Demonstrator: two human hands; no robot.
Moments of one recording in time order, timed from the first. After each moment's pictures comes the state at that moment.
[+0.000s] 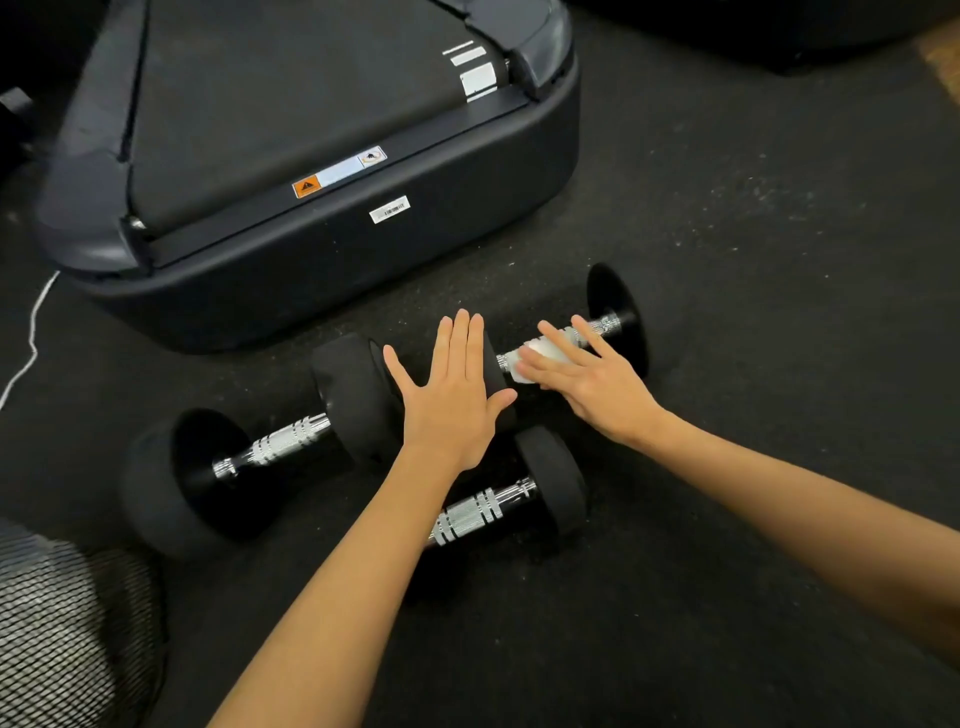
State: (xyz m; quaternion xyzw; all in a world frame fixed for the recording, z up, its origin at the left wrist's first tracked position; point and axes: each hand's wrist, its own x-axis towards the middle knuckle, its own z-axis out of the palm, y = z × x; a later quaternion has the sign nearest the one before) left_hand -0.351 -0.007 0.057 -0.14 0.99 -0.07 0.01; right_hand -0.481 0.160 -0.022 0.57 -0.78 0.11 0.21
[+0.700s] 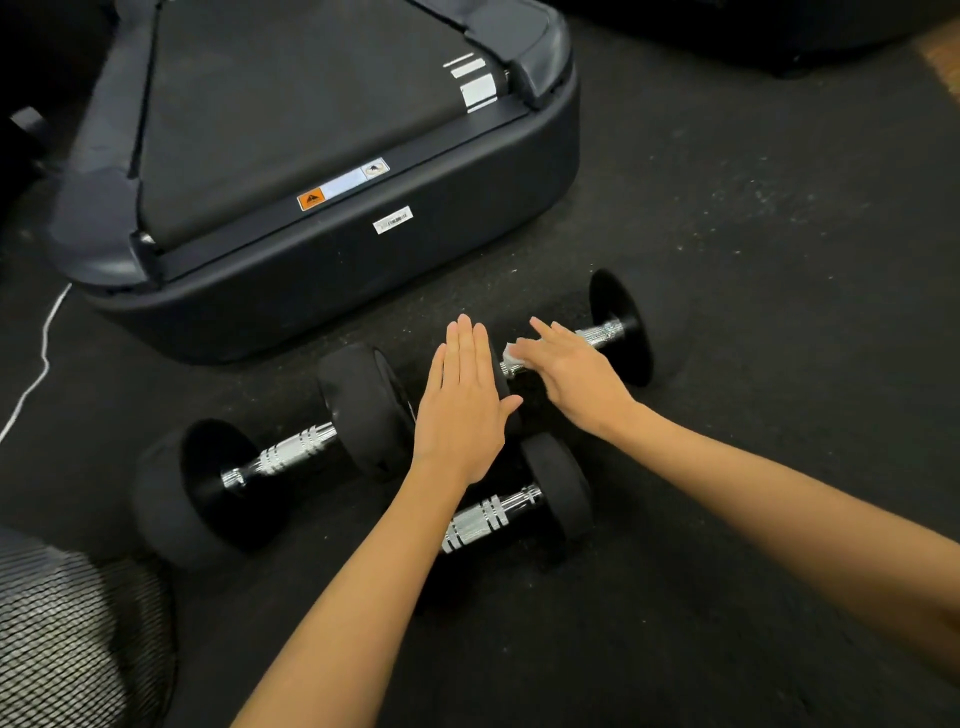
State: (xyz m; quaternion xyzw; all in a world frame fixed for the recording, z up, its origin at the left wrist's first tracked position) left_hand -0.351 -0.003 0.055 -0.09 0.99 -0.09 -0.03; right_hand -0.474 0.124 -0.004 0.46 -0.84 0.26 0.10
